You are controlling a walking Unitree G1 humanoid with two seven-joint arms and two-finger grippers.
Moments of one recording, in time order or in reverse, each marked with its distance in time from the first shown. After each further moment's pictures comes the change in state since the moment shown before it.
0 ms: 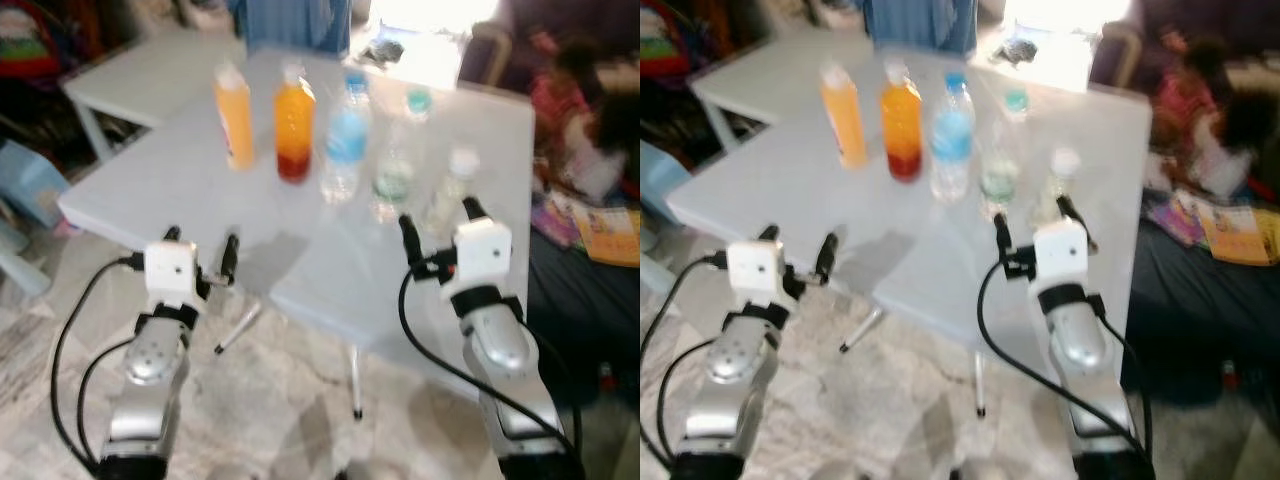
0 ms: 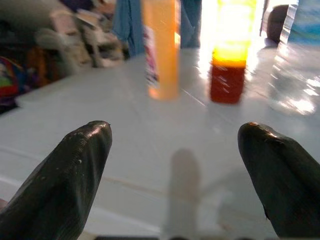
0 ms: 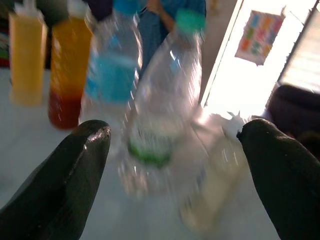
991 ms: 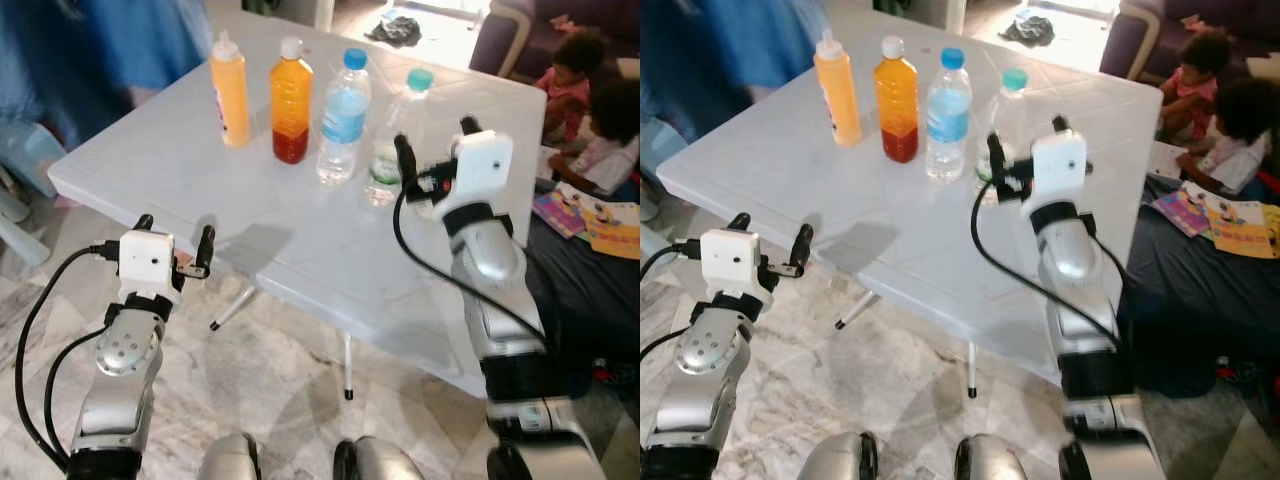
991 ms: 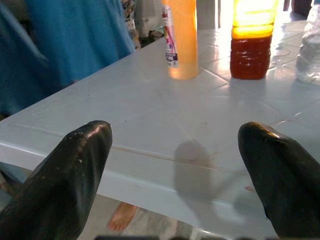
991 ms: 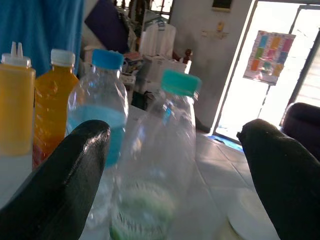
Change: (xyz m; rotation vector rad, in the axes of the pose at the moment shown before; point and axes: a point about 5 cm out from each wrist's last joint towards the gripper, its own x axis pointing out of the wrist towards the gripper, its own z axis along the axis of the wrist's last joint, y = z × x) left arm 0.001 0.022 0.006 0.093 0.006 0.017; right arm 0.080 -0.017 0.040 0.022 -0.129 -0.005
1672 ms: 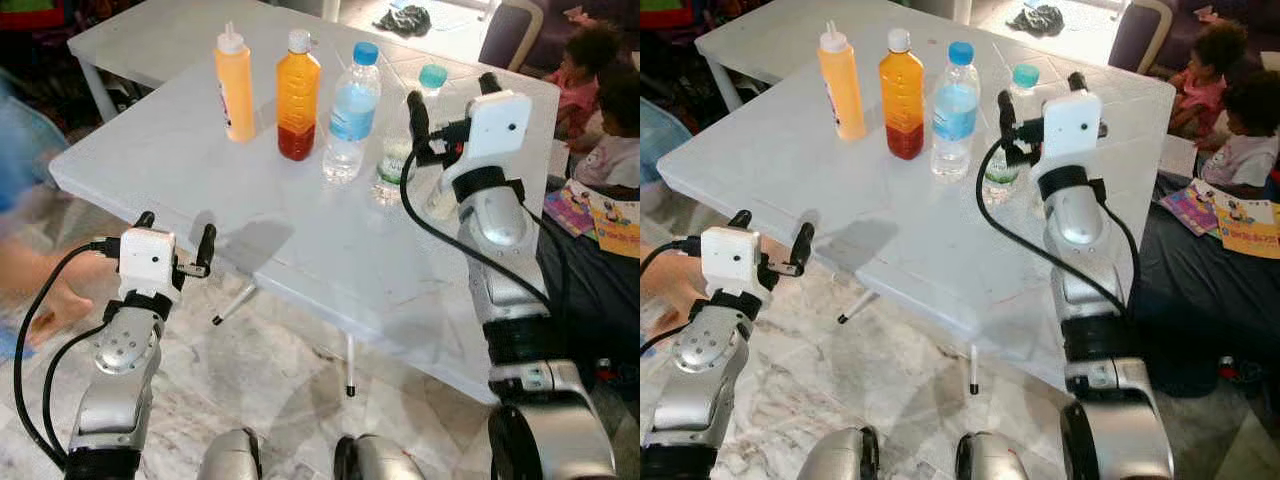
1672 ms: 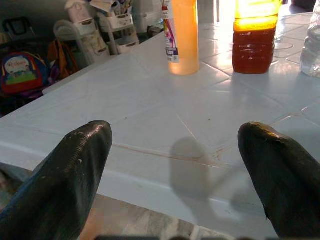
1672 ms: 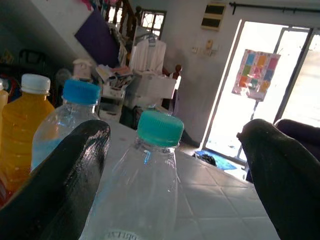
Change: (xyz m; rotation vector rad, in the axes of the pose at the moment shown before) left arm 0.001 -0.001 0.003 0.007 -0.006 -0.016; right arm 0.022 -0.015 0.014 -0.037 -0.069 -0.059
